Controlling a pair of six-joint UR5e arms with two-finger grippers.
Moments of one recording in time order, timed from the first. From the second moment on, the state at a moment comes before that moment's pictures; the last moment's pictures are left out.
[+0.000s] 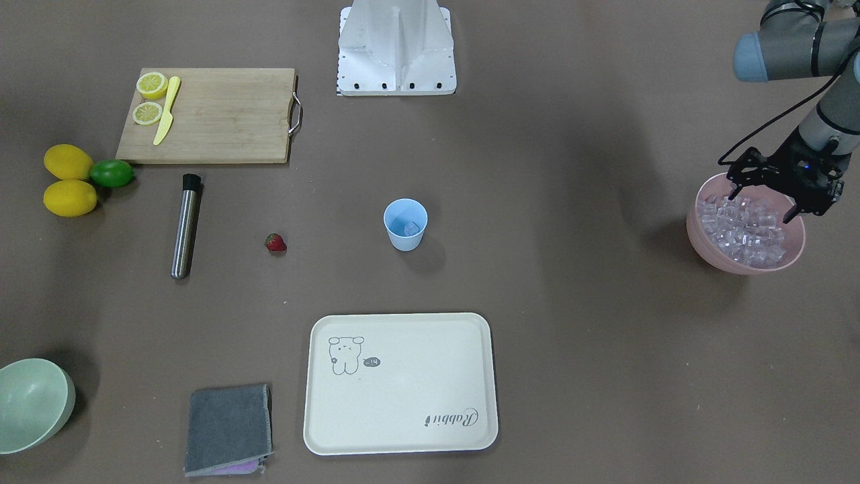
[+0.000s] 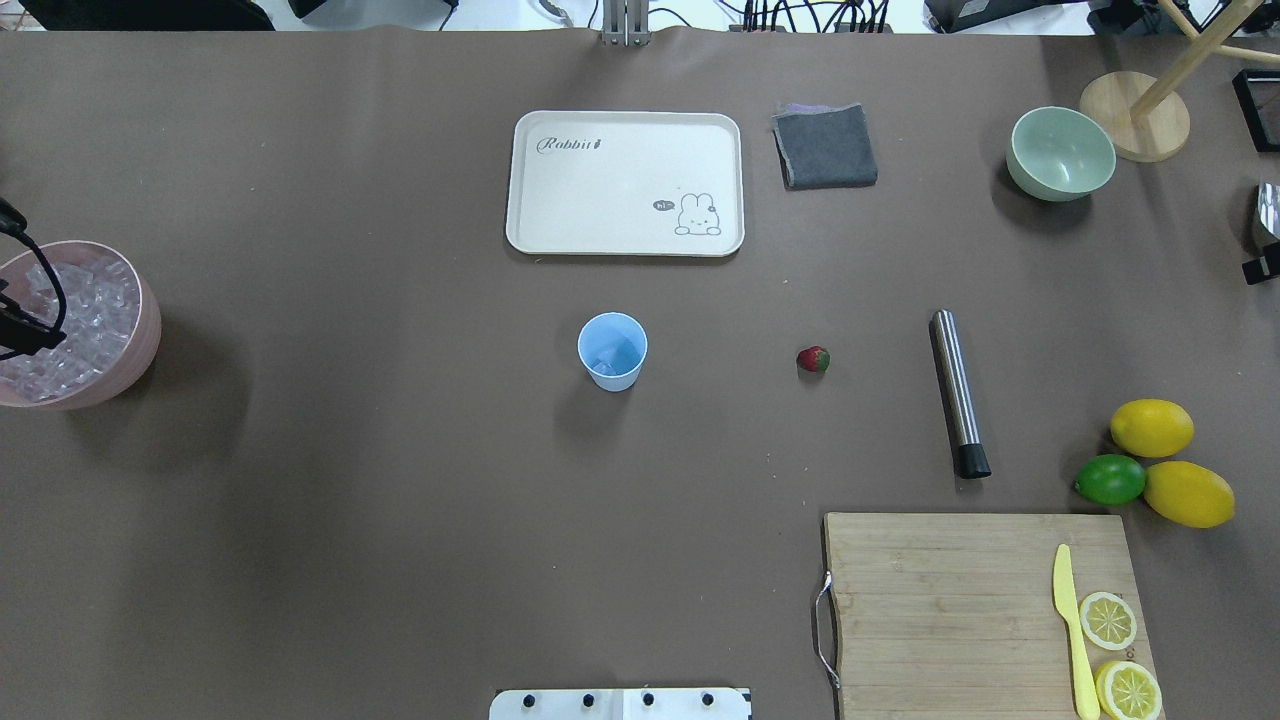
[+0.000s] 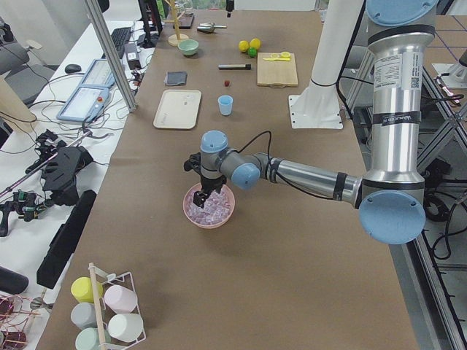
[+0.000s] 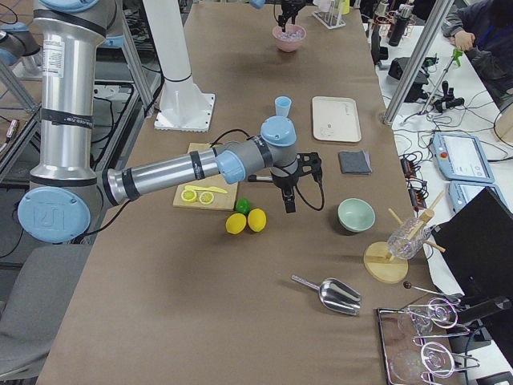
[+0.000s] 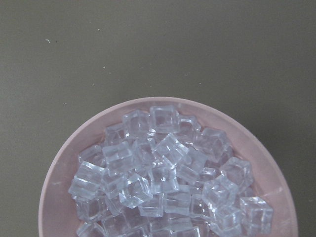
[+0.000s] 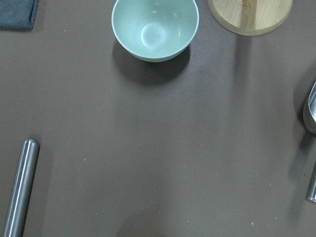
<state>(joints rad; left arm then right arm) -1.10 -1.53 -1.74 -1.97 -2.12 0.05 1.31 -1.68 1.95 -1.35 2.27 0.39</state>
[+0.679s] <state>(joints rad) -1.13 -1.53 -1.69 -1.98 -2.12 0.38 1.31 -1.68 1.95 -1.35 2.27 0.39</state>
